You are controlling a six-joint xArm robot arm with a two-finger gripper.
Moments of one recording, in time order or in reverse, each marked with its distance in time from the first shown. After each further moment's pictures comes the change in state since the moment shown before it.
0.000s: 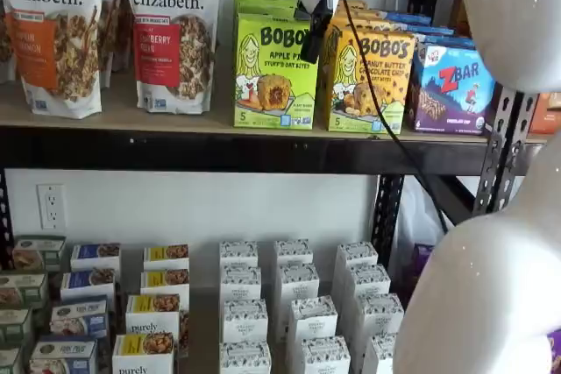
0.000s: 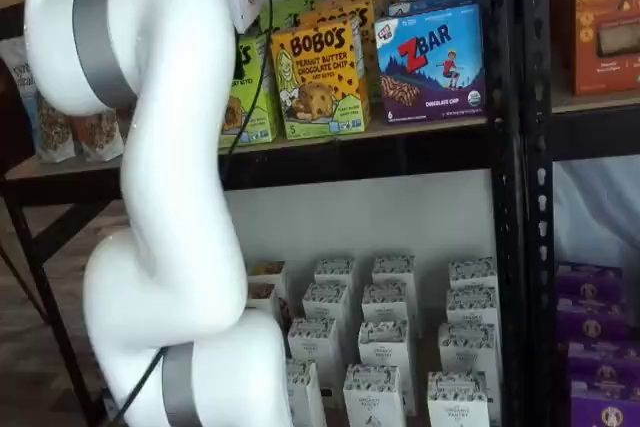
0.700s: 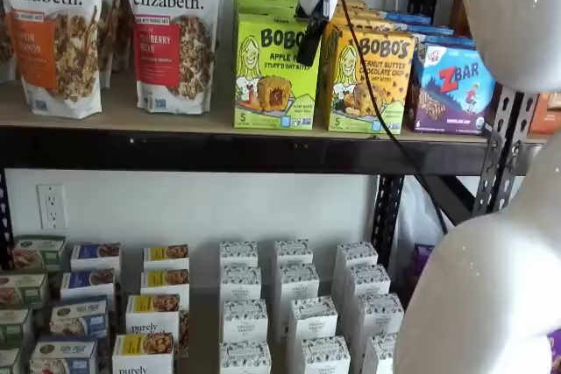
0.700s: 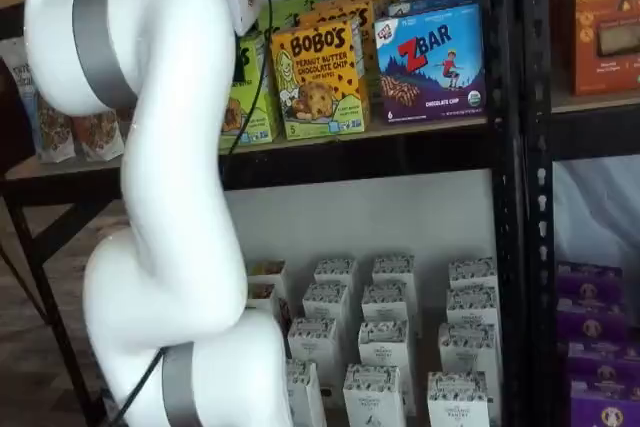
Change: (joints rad) arm 0.002 0.000 0.009 0.006 -0.012 0.001
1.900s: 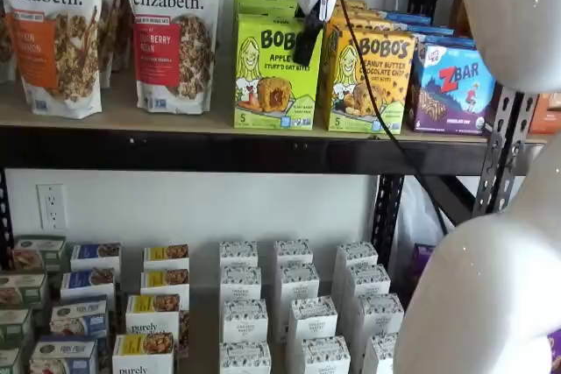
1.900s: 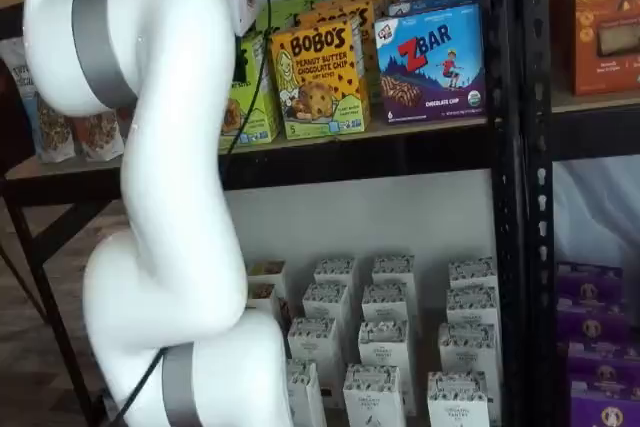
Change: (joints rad) arm 0.004 -0.002 0.007 0.001 -0.015 0.004
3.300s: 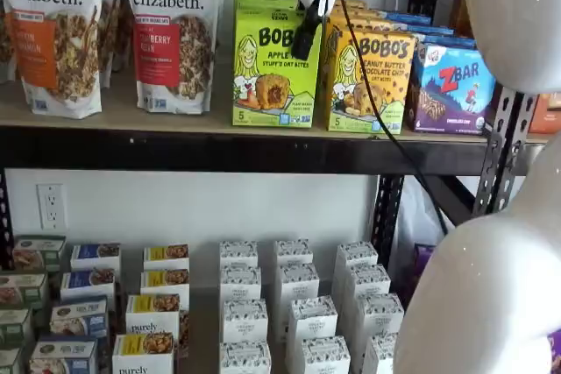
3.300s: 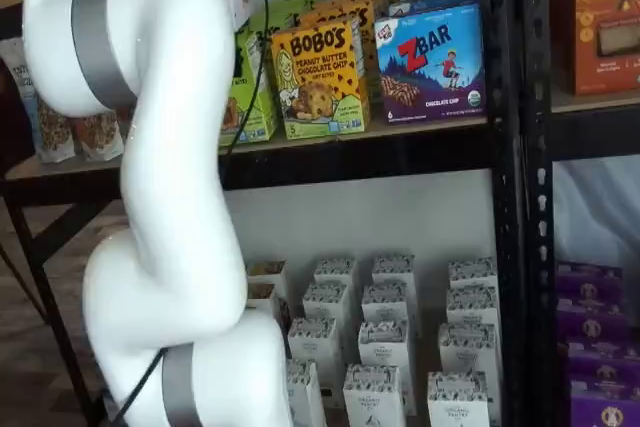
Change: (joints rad) arm -0.001 -0.003 -0.032 0.028 0.060 0.007
